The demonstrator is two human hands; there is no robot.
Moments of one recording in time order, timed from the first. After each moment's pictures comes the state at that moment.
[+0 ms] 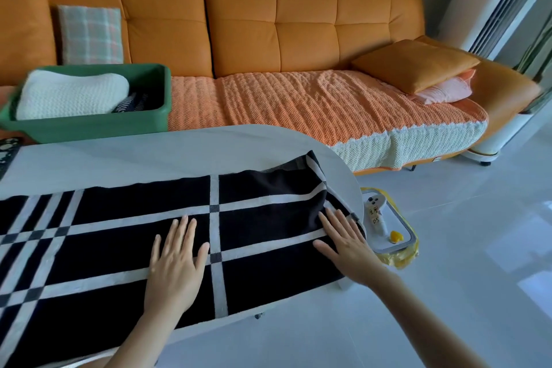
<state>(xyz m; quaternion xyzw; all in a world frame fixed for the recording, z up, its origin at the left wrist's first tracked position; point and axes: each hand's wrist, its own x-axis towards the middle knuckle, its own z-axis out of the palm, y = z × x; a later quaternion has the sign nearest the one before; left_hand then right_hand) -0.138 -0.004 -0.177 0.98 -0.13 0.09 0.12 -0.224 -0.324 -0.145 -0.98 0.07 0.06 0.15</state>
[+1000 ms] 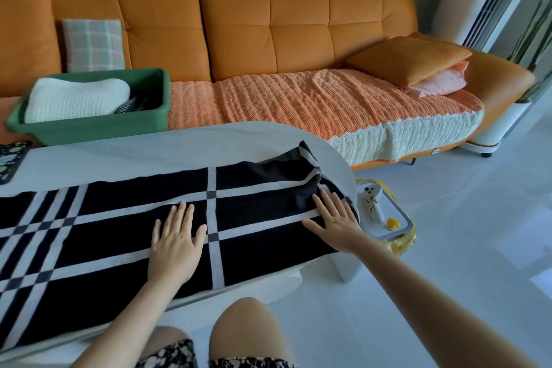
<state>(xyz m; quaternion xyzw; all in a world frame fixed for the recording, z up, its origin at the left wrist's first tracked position) -0.131 -0.008 -0.165 0.98 -0.12 0.04 0.12 -0.209 -0.320 -0.144 -0.98 0.12 0.10 0.13</state>
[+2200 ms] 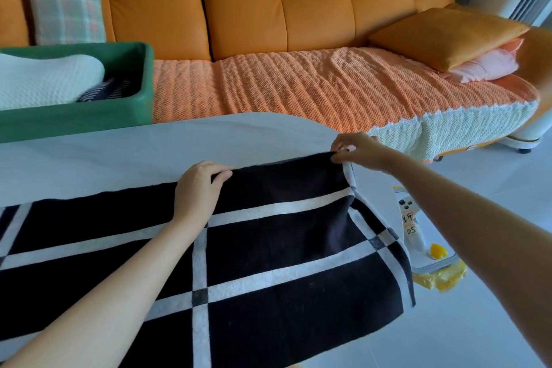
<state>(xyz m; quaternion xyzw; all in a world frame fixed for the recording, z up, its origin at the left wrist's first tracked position) 0.011 -0.097 -0.139 0.90 -0.18 0.11 0.37 -0.026 -0.418 -0.097 -0.96 0.06 0.03 0.28</state>
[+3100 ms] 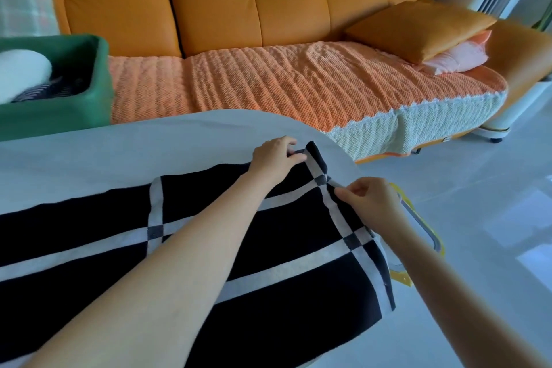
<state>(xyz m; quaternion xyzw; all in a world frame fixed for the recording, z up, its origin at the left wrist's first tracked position) 0.025 -0.267 -0.125 0.89 -0.30 -0.10 0.32 -0.131 -0.392 -0.123 -0.89 0.29 -0.10 0.35</state>
